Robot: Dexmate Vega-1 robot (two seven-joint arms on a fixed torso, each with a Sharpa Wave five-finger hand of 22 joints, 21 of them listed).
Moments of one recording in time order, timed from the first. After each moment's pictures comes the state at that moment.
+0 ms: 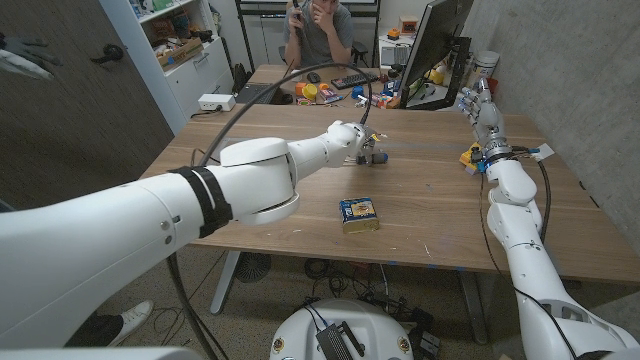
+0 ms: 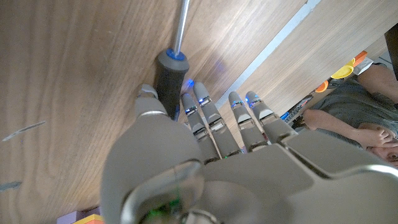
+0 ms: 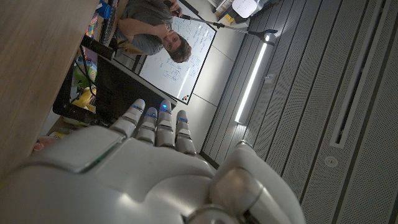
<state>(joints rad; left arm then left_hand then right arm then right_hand) -0.07 -0.21 1.42 -0.33 0.60 0.15 -0.12 1.01 0.08 -0.02 -0.16 0.33 0.85 -0.12 0.44 0.20 1.00 -0.17 0.41 0.32 0.57 -0.05 0.23 0.21 0.33 -0.02 0.22 0.19 -0.84 -0.19 0.21 -1.32 0.17 0.41 0.23 0.10 0.10 0.02 0.04 0.23 0.21 0.08 0.20 0.18 0.26 0.09 0.26 0.19 0.09 0.04 0.19 0.18 0.08 0.06 0.20 0.18</state>
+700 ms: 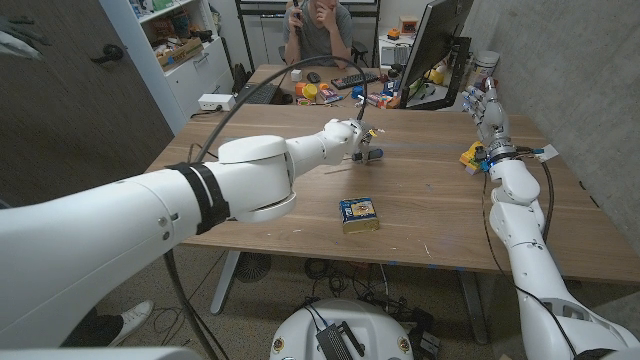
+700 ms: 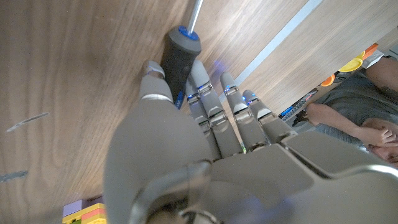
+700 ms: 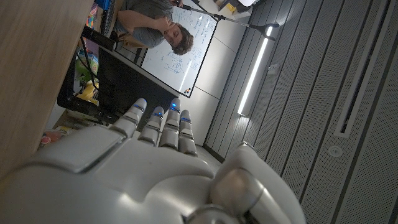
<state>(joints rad) -0.08 -0.15 1.40 -0.43 0.53 0.20 -0.09 1.10 -0.01 0.05 -0.16 0.23 0.95 -0.02 0.53 0.21 1.12 -0.09 0.48 0.33 0.74 -0.08 0.23 0.23 0.36 -0.04 0.23 0.19 -0.84 -0.19 0.23 -1.31 0.18 0.40 0.23 0.10 0.10 0.02 0.03 0.23 0.24 0.03 0.20 0.18 0.32 0.01 0.26 0.19 0.12 -0.01 0.19 0.18 0.09 0.05 0.20 0.18</state>
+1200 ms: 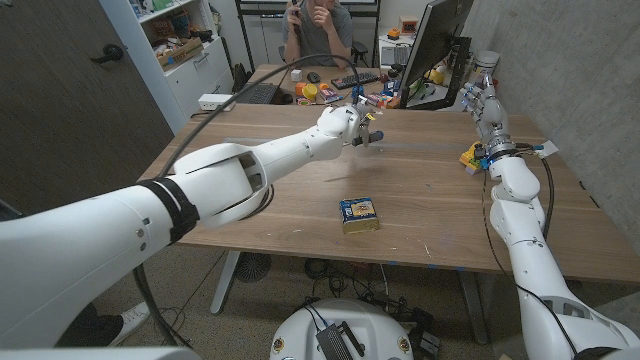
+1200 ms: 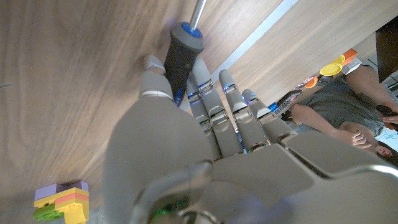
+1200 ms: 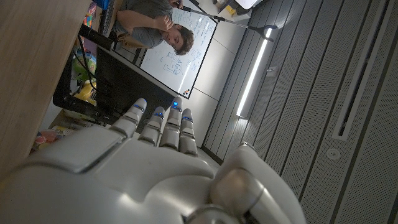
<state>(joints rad) 0.02 0.07 1.16 -0.95 0.74 0.42 -0.21 1.11 -0.02 0.06 -0.17 0.21 0.98 0.01 0.53 0.18 1.13 -0.08 0.49 0.33 0.76 -0.08 0.21 0.23 0.36 -0.04 0.23 0.19 -0.83 -0.20 0.22 -1.32 0.17 0.40 0.23 0.10 0.10 0.01 0.03 0.23 0.26 0.05 0.20 0.18 0.31 0.08 0.26 0.19 0.11 0.02 0.18 0.18 0.09 0.05 0.20 0.18</state>
